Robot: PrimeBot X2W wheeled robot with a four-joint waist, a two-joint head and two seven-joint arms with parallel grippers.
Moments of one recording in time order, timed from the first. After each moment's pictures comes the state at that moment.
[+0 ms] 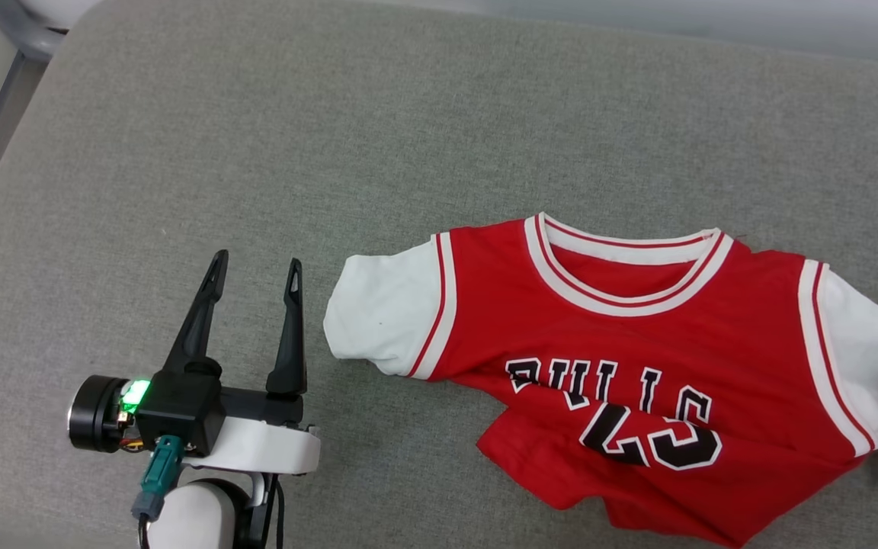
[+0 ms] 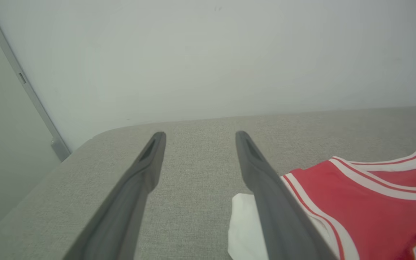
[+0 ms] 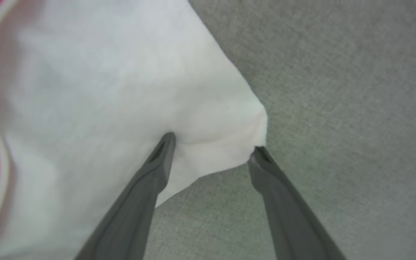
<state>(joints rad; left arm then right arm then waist) -0.13 0.09 -0.09 -0.06 -0.02 0.00 -0.26 -0.37 -0.81 0.29 0.21 0.68 0.13 0.94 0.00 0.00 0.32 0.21</state>
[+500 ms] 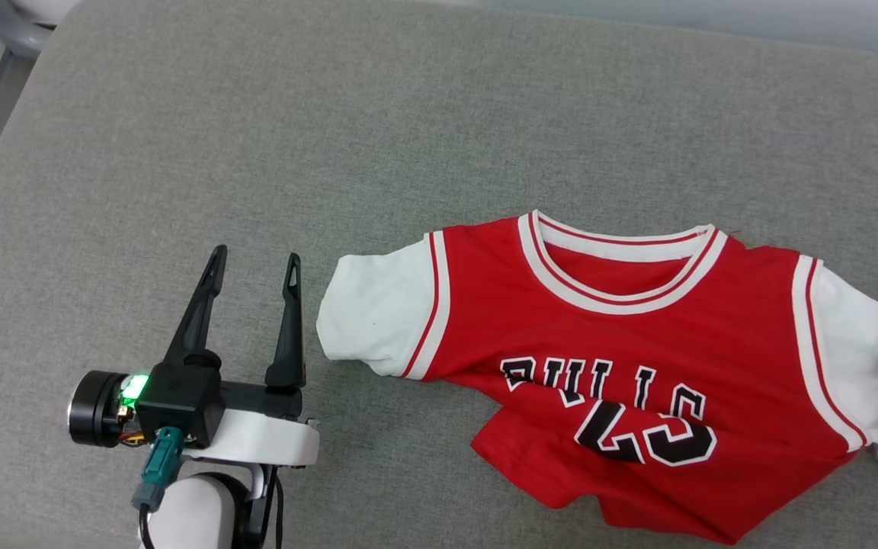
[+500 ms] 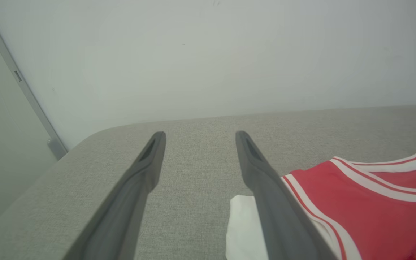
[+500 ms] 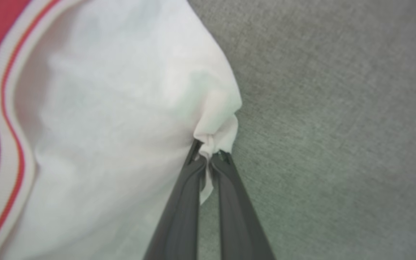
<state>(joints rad) -0.15 0.08 -0.09 -0.04 -0.02 0.00 -0.26 -0.42 -0.85 0.42 0.31 0.75 0.13 0.78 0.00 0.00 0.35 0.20</state>
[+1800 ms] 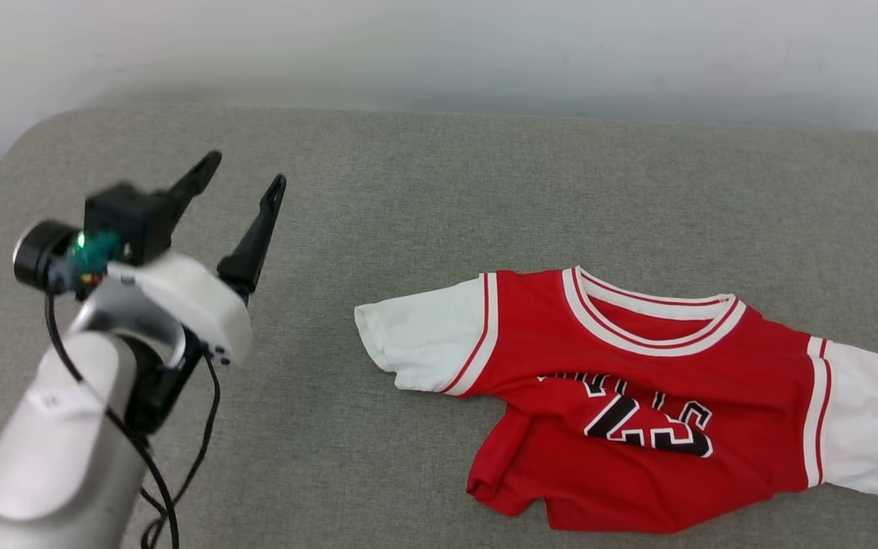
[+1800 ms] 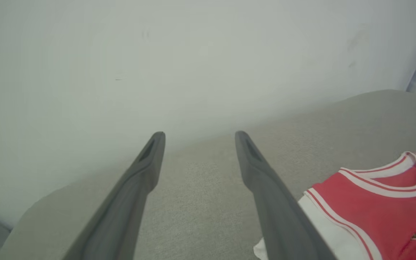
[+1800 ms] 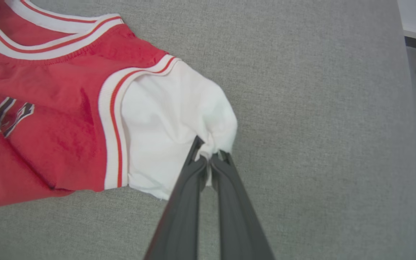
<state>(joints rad) -0.47 0.40 -0.25 0.13 -0.34 -0.13 0.01 -0.05 -0.75 0.03 0.17 0.71 0.13 0.50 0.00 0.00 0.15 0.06</state>
